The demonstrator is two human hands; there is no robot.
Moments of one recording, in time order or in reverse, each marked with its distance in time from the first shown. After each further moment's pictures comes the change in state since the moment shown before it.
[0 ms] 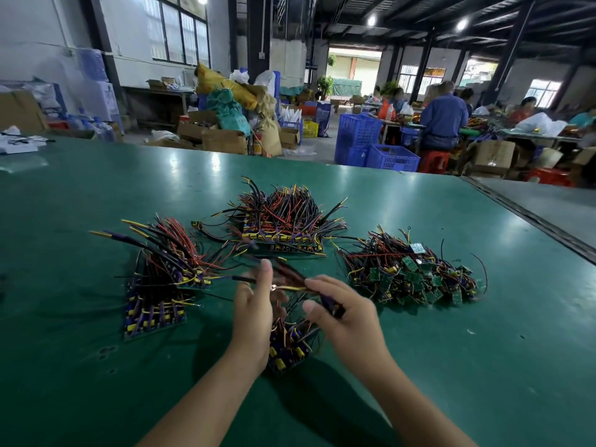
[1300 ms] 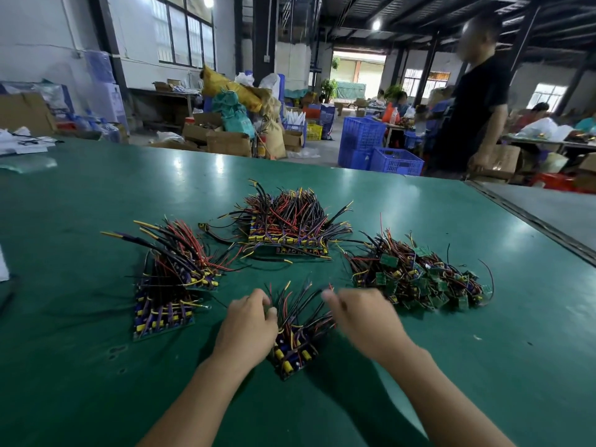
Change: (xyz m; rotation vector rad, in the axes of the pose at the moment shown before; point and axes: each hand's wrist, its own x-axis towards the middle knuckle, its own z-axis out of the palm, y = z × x) left_hand 0.011 0.002 -0.040 1.213 -0.165 0.239; right_hand 0.023 0.011 -0.020 -0.811 -0.272 -0.001
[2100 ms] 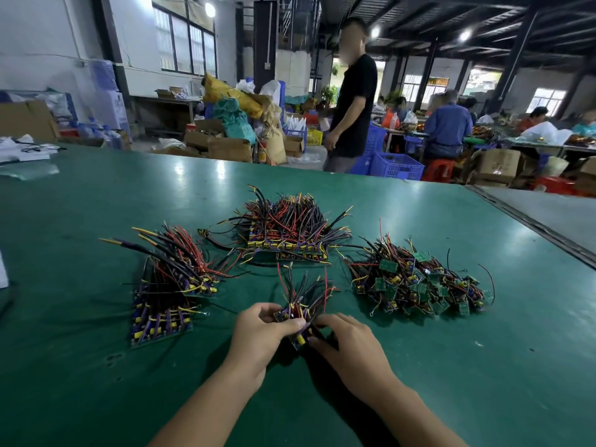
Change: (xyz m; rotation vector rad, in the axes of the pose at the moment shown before) left_hand -0.006 0.019 0.014 -0.925 -0.033 -0.399; right_hand -0.017 -0.001 0.041 0.193 0.003 0.034
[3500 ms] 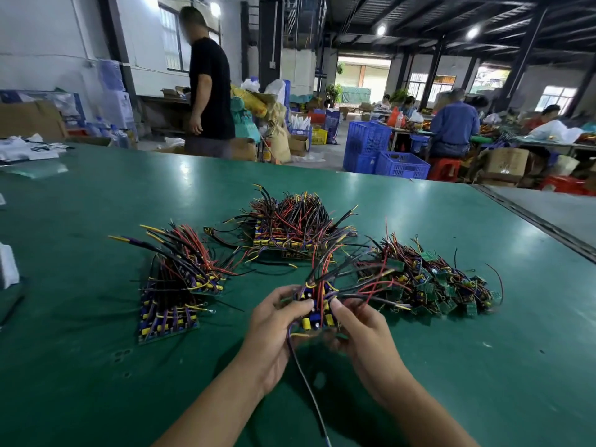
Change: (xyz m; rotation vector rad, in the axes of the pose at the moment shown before) left_hand -0.023 0.022 0.009 -0.461 -0.286 0.013; right_hand -0.003 -0.023 -0.013 1.317 0.055 0.291
